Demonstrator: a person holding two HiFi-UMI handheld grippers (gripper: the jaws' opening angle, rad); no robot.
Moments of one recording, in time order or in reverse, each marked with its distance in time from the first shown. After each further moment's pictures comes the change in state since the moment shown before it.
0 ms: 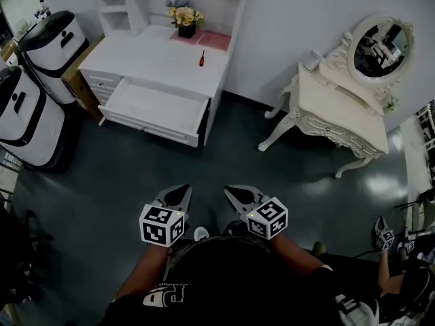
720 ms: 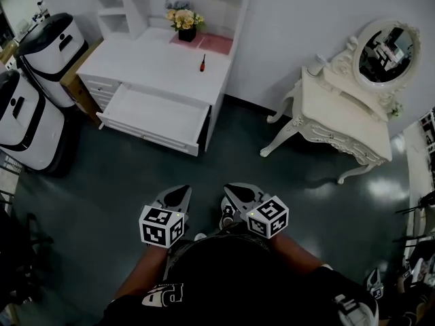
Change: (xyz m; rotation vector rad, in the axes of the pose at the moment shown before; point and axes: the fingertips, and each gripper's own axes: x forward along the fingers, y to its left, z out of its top) left arm 0.039 0.022 0.024 0.005 -0.005 0.010; right arm 0.027 -0.045 0.026 -0.002 -0.024 0.003
